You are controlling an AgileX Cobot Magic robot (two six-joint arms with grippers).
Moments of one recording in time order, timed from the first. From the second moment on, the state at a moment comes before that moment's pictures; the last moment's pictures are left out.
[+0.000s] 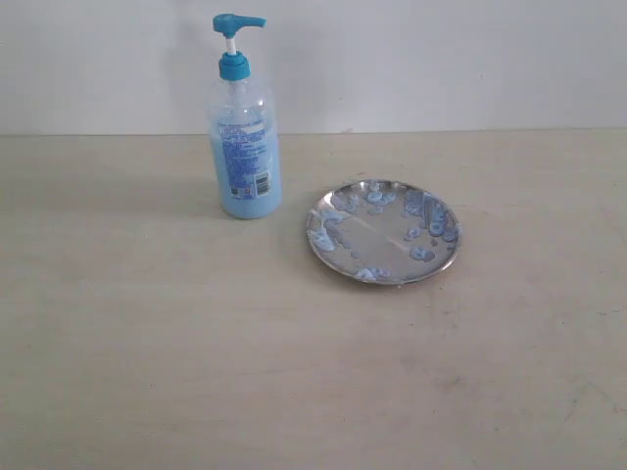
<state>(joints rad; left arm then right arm) -0.13 0.40 -0.17 -0.36 -0.28 -0.09 -0.09 0.01 0.00 0.04 0.33 0.03</state>
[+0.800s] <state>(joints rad) -0.14 1.93 -0.55 0.32 -1.19 -0.35 -0.09 0.01 0.00 0.04 0.33 0.03</state>
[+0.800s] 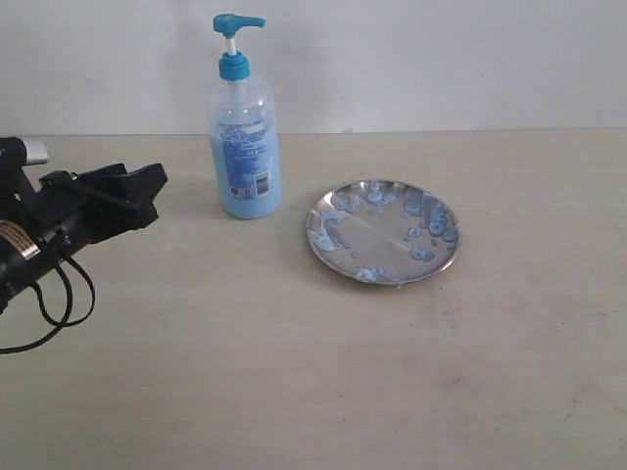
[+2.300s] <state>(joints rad) -0.14 2.38 -1.23 0.62 -1.18 -0.15 -0.09 0.01 0.00 0.04 0.33 0.03</state>
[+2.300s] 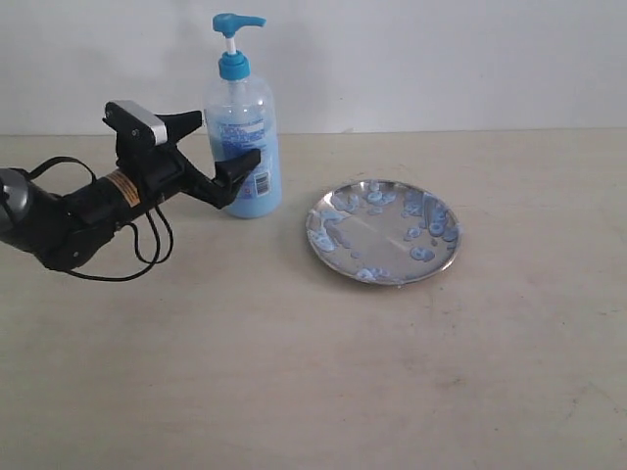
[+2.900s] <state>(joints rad) -0.20 2.52 -1.48 0.68 -1.14 -0.22 -0.09 0.01 0.00 0.04 0.33 0.03</state>
